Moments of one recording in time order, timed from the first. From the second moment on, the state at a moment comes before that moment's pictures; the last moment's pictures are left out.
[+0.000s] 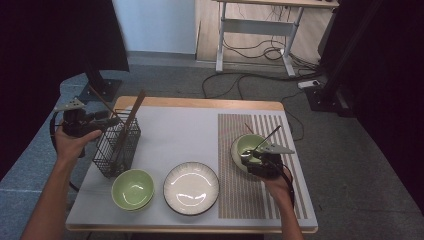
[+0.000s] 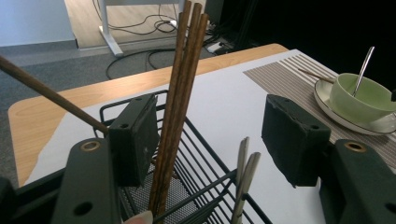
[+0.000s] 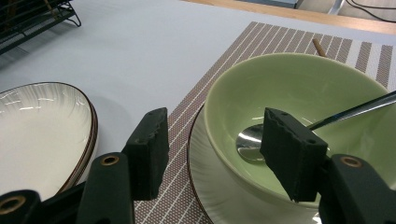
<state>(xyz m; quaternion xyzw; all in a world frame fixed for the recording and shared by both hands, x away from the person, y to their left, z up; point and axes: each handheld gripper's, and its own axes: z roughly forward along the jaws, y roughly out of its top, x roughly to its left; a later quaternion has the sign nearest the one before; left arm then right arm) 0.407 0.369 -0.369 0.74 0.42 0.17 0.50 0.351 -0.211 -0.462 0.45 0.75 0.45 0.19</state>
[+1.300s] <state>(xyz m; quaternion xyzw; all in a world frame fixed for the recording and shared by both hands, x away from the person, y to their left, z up) 0.446 0.395 -0.382 0.72 0.46 0.18 0.48 0.342 -0.214 -0.465 0.46 0.75 0.44 0.19</state>
